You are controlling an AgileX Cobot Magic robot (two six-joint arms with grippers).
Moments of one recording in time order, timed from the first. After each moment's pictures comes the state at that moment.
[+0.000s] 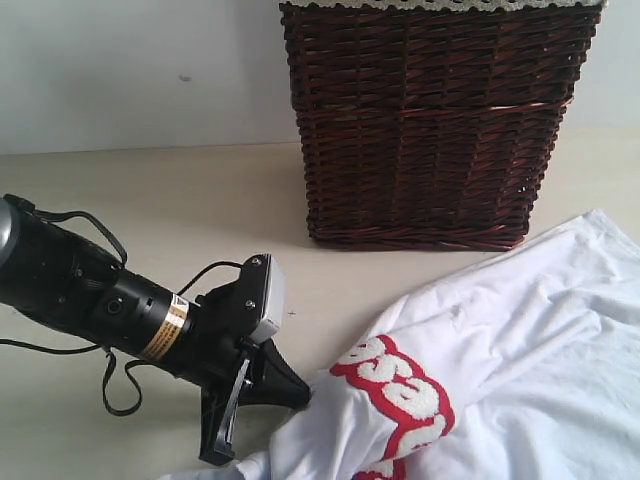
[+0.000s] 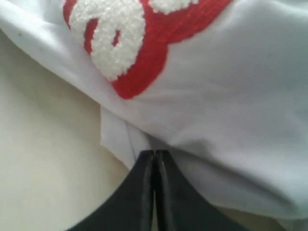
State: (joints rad) left arm -0.49 2.02 -0.86 1.64 -0.73 -0.71; right arm -0.02 0.12 -0.01 0.44 0.28 -0.44
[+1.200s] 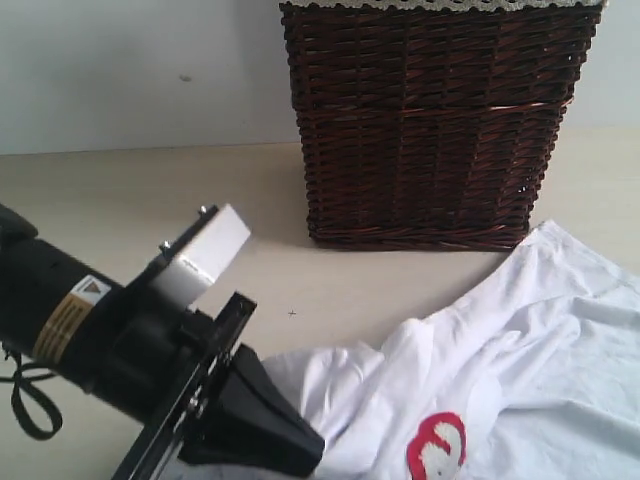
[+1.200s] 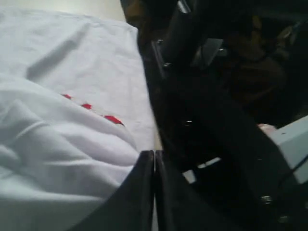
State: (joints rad) left arm -0.51 1.67 -0.72 1.75 -1.18 -1.10; right arm -0.02 0.12 -0.01 0.44 0.28 -0.44
